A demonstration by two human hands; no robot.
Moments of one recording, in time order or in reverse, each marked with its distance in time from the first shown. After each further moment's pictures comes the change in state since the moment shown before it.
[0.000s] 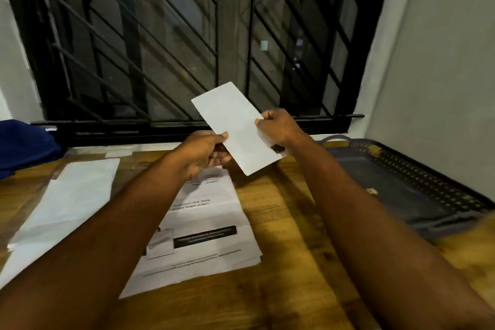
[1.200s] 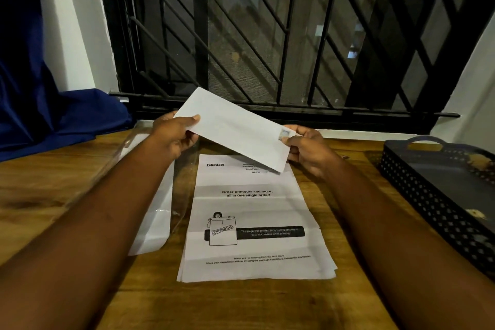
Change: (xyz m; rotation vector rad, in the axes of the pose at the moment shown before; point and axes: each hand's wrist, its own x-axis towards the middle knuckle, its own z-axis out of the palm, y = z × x) left_hand 0.005 -0.016 -0.174 -0.253 0.501 0.022; right_hand 0.021 0.052 0.111 0.588 -0.255 0.136
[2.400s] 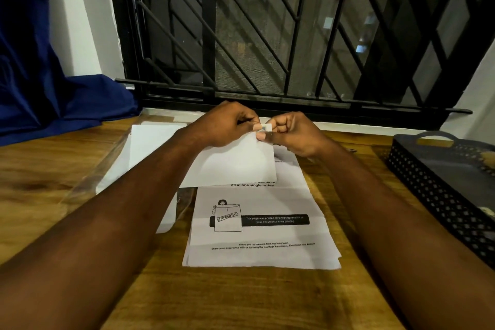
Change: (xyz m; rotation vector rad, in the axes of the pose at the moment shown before) left_hand -0.038 -0.003 0.051 1.176 -0.580 0.760; right_hand -0.021 -0.022 0.026 -0.481 -0.374 -0.308
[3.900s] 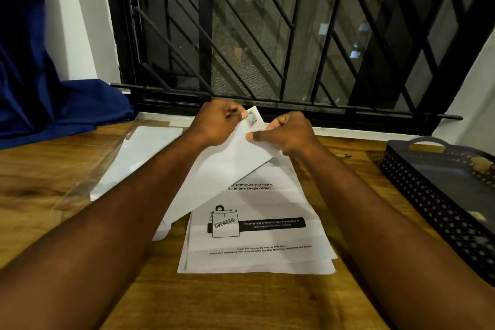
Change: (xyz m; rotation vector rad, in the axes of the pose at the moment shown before) left_hand 0.015 -0.013 0.008 -0.194 0.299 -0.204; right_hand 0.007 -0.031 0.019 -0.250 0.422 0.338
